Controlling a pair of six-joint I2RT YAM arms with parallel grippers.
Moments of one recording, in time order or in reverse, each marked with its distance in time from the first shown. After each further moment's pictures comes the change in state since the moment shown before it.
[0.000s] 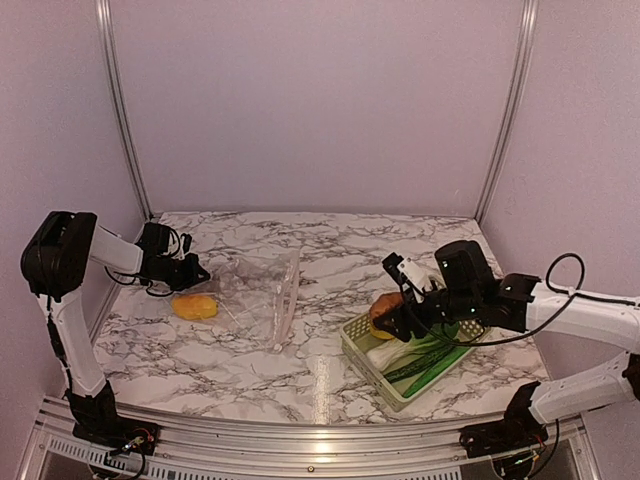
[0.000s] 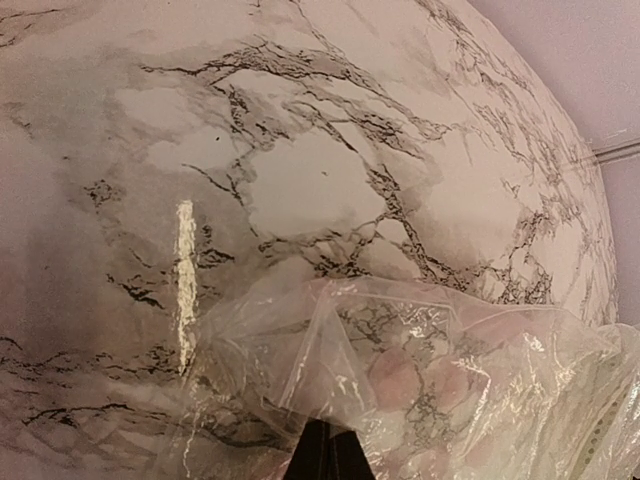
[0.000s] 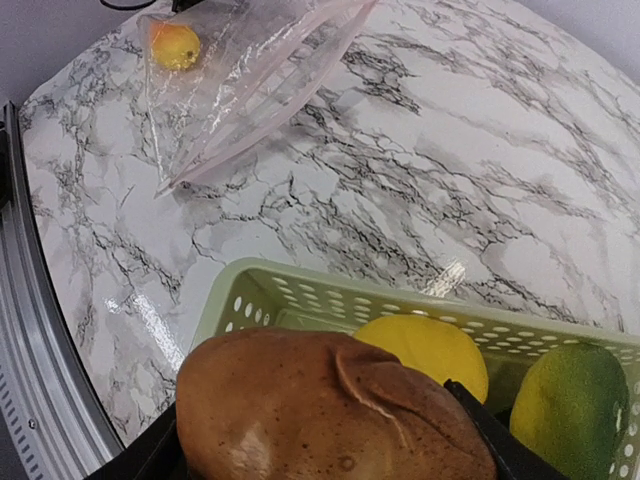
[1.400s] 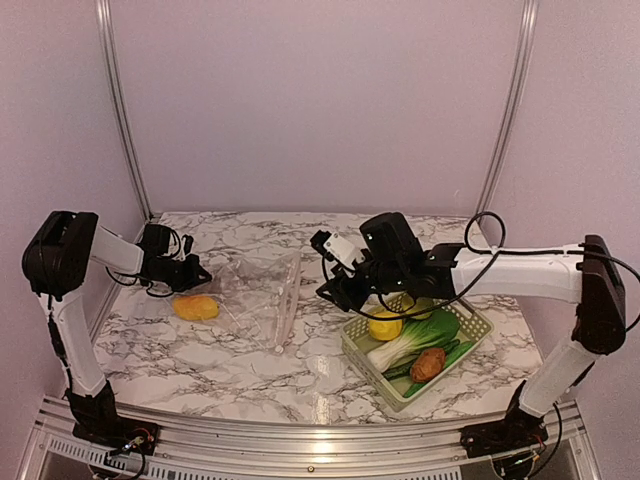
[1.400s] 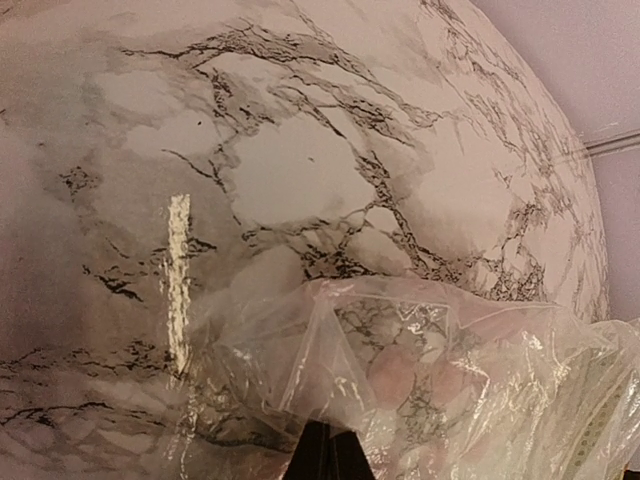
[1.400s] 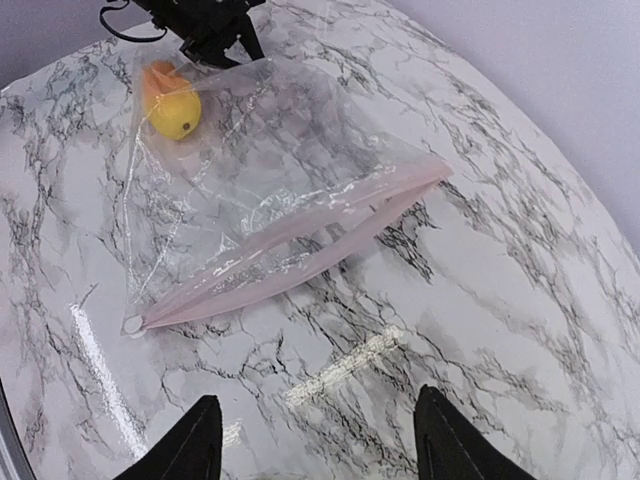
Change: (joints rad) left arm 0.000 0.007 0.001 0.000 0.035 -0.003; right arm 0.136 0.403 0.373 0.064 0.166 -0.143
